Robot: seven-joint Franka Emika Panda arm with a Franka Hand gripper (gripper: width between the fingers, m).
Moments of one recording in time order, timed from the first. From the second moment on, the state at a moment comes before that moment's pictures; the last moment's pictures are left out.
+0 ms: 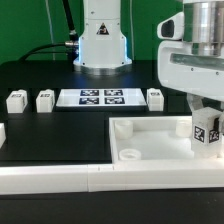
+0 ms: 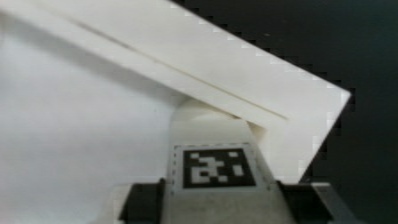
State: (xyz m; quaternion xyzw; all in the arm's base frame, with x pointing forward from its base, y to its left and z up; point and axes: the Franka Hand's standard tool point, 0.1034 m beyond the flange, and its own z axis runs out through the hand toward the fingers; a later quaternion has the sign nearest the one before) arm 0.625 0.123 0.068 -0.80 0.59 -0.04 0.05
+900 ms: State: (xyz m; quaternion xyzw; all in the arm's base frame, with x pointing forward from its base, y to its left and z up) arm 0.625 0.128 0.068 -0.62 0.78 -0.01 0.08
